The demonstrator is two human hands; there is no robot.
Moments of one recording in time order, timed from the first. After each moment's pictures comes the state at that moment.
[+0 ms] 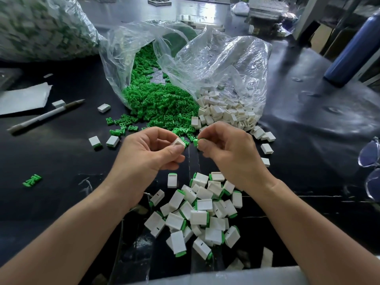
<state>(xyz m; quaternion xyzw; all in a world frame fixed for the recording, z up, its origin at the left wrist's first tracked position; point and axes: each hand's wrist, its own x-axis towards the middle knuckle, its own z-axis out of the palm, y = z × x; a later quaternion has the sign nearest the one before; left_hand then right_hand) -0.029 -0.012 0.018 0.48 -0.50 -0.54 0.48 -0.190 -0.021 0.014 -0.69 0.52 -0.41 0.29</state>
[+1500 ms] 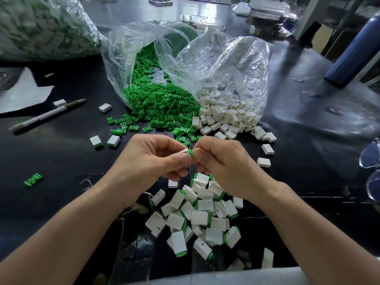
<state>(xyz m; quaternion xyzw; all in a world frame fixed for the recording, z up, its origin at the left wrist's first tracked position) -0.025 -0.008 0.028 0.46 -0.56 -0.56 0.40 -0.189 -0.010 0.018 -0.77 0.47 -0.30 0.30</state>
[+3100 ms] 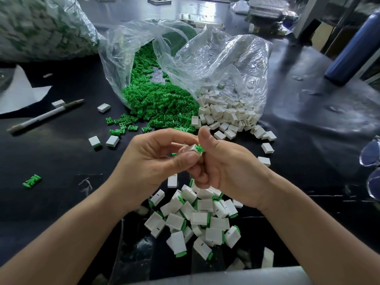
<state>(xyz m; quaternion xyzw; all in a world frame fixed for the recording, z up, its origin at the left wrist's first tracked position) -0.030 -0.003 0.023 0.31 -0.60 -0.57 0.48 -0.181 -0.006 0.029 -0.52 0.31 -0.30 0.74</state>
